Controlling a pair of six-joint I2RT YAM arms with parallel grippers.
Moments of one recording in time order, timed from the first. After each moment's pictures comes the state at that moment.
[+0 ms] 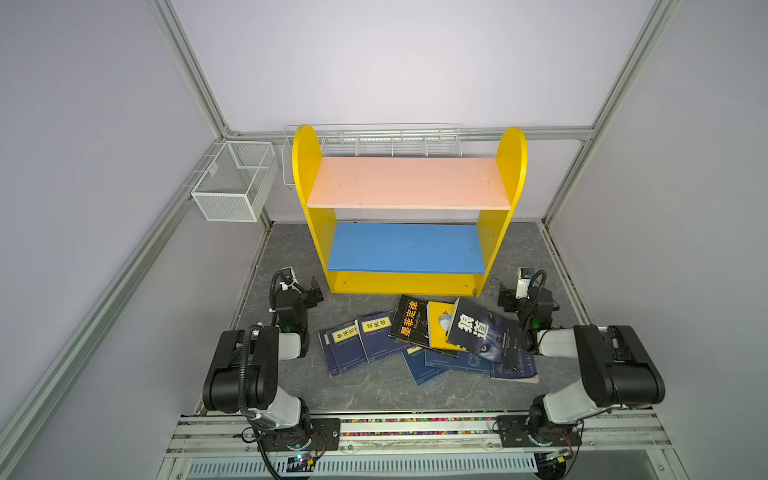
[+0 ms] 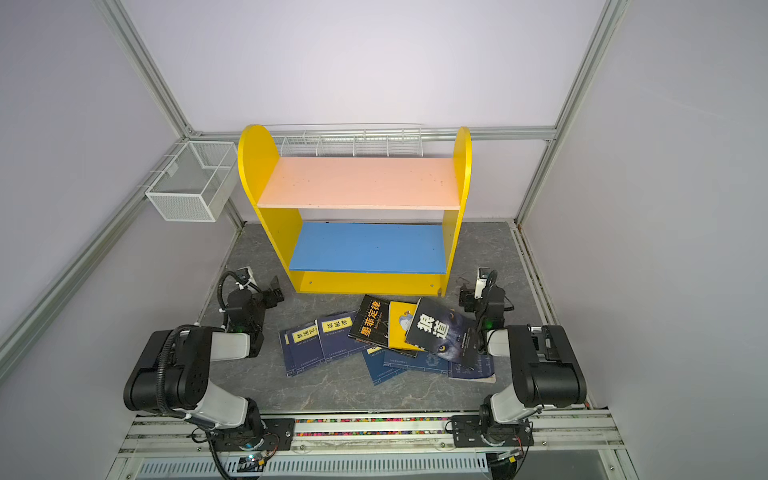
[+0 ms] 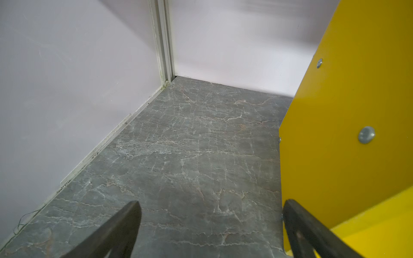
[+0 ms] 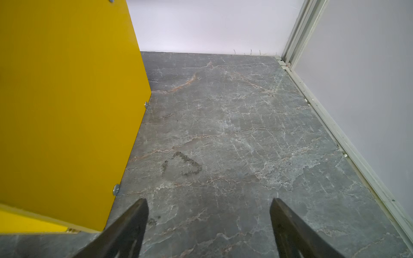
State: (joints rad) left arm 0.01 1.55 0.37 0.93 -0.15 -0.10; right arm 0.01 1.54 0.37 0.79 0.07 -0.02
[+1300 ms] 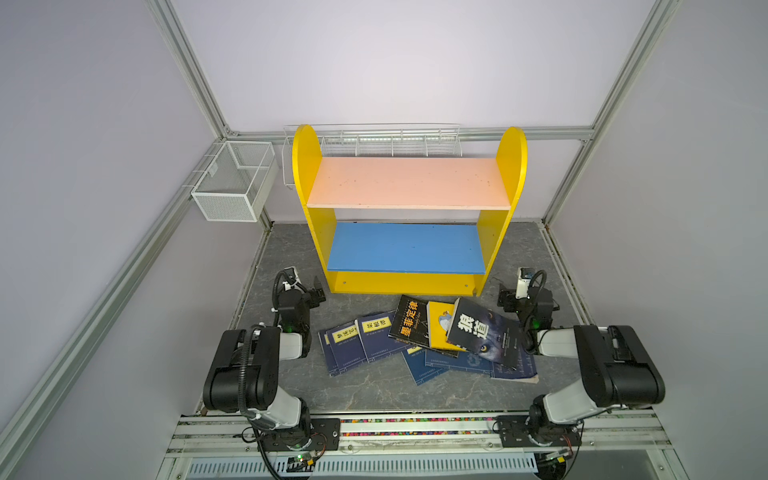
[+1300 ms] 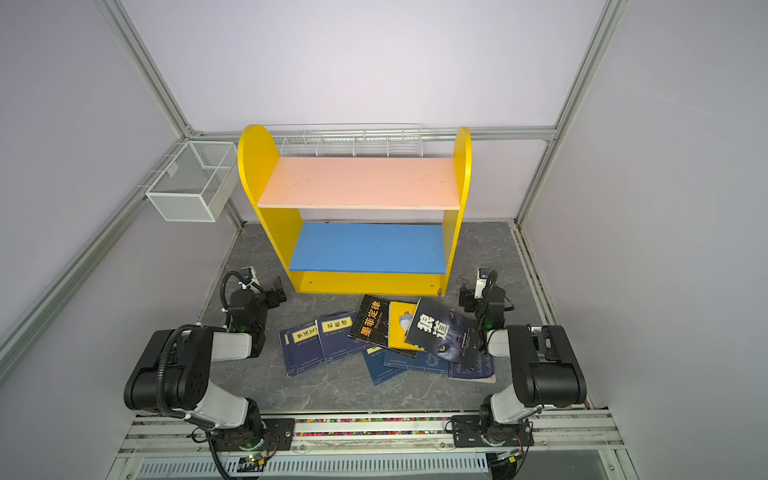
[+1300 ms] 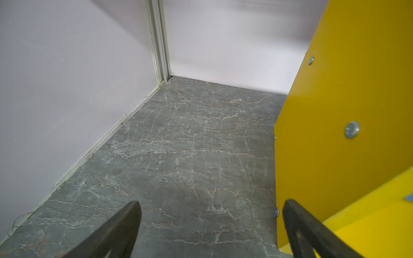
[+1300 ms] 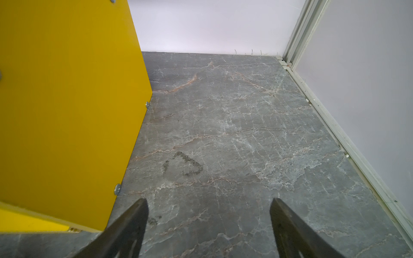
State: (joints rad) left arm -0.01 1.55 0.37 0.93 -0.16 -0.10; right arm 0.00 1.54 0.37 0.79 0.06 -0.02
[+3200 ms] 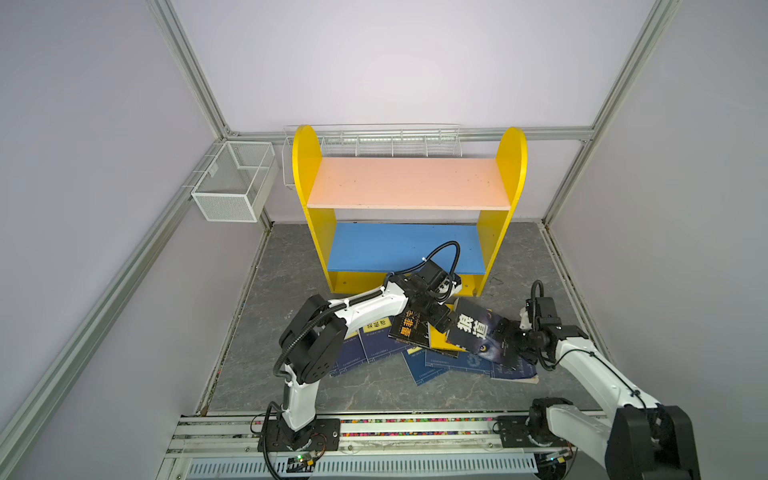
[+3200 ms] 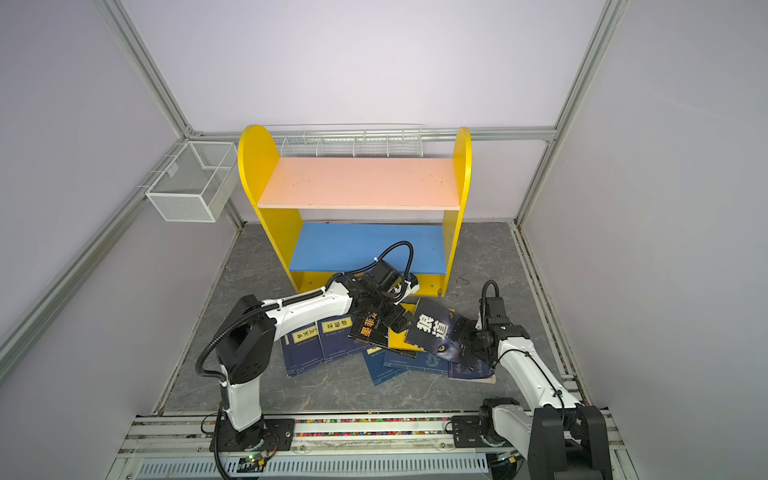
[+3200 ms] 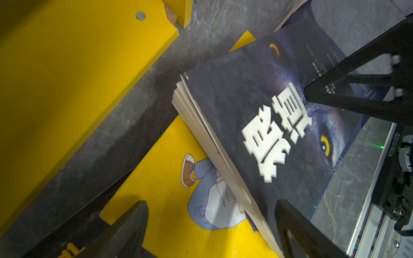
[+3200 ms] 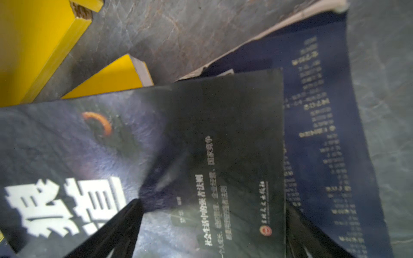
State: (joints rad) left arm -0.92 1.95 1.45 -0.53 0.27 0.01; right arm 0.05 1.08 0.52 -0.61 -0.23 0.59
